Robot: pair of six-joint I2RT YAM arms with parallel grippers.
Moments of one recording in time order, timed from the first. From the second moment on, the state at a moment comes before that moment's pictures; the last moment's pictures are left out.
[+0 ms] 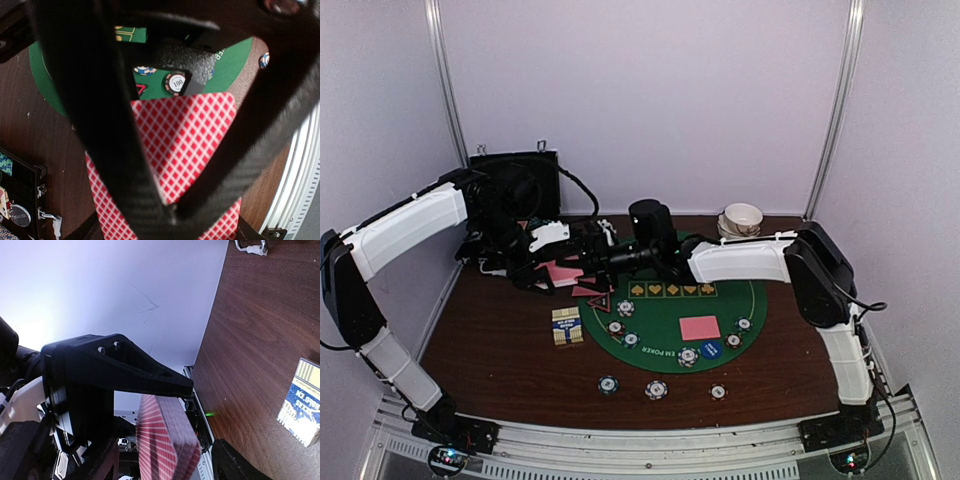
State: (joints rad) left arm -0.52 1.58 1.49 -1.15 0.29 0.76; right arm 0.88 2.22 1.69 0.35 -0.80 1.25
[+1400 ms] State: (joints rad) left arm -0.52 1.58 1.48 -1.16 0.26 0.77; right arm 0.85 2.11 1.64 0.19 -0.82 1.16
